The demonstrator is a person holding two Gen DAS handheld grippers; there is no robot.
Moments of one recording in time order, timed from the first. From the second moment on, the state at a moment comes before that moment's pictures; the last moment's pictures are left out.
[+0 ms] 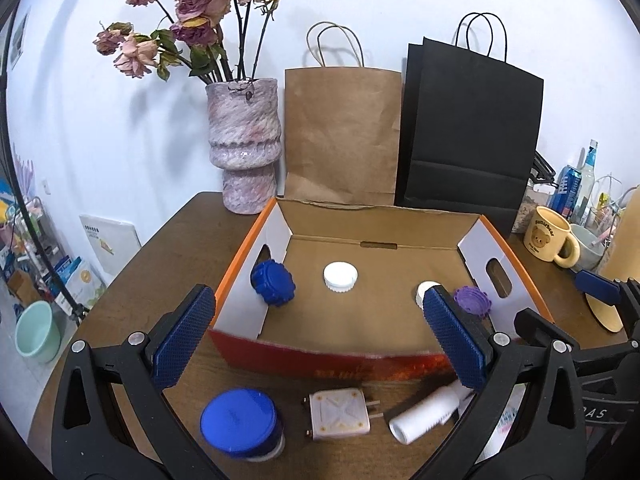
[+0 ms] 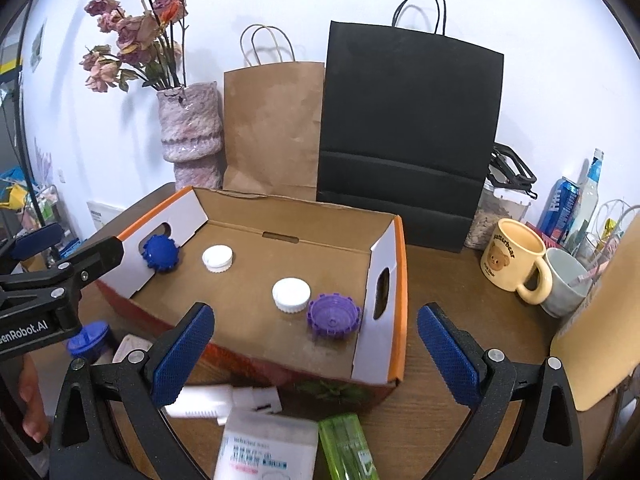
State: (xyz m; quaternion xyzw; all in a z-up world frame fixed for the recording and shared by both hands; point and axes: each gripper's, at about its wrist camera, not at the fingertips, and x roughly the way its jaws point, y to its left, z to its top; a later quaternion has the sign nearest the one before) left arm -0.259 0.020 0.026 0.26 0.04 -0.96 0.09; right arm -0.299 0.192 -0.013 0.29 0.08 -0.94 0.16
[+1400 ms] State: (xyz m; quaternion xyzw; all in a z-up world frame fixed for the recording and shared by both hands) left arm -0.178 0.031 -0.024 0.31 0.03 -0.94 0.10; right arm -0.235 0.286 -0.048 0.33 0.08 -0.92 0.18
